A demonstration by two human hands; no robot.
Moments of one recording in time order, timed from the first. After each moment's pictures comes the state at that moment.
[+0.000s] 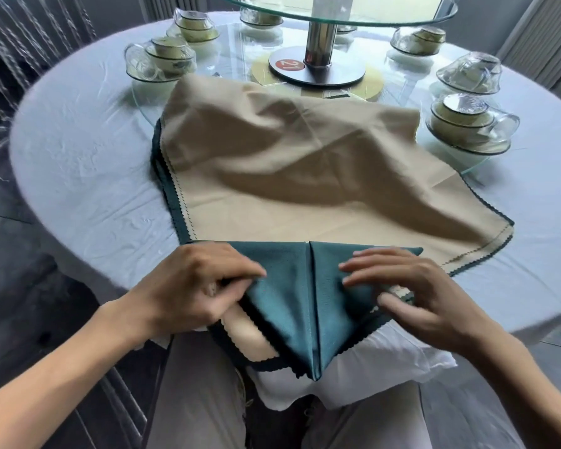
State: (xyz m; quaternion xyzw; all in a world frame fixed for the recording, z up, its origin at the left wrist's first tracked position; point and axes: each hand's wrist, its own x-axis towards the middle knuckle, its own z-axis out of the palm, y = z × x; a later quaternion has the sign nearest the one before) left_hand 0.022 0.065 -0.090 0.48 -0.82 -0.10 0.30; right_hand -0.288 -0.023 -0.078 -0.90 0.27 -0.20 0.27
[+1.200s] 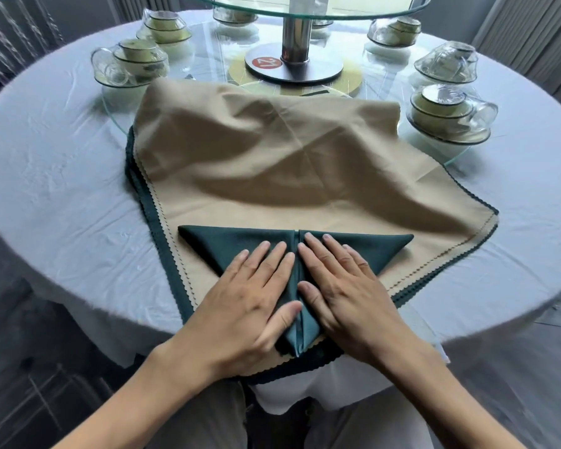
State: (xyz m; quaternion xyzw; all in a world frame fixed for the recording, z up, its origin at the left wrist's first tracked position) left_hand -0.041 0.054 -0.127 0.59 -0.80 -0.01 0.07; right_hand -0.229 -0.007 -0.131 -0.89 0.43 -0.12 -0.01
